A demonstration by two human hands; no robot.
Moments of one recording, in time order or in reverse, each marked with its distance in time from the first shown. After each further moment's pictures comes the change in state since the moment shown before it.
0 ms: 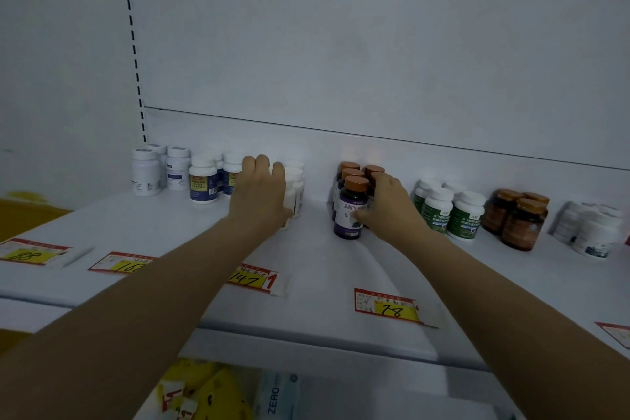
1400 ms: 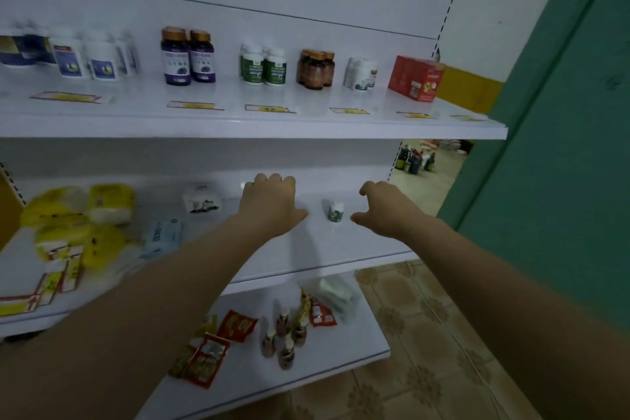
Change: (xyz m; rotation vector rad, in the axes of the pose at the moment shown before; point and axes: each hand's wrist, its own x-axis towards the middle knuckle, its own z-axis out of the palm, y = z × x) left_hand -0.292 0.251 -0.072 -0.288 -0.548 0.346; right_hand -0.389 0.154 -0.122 -0.369 -0.280 0.398
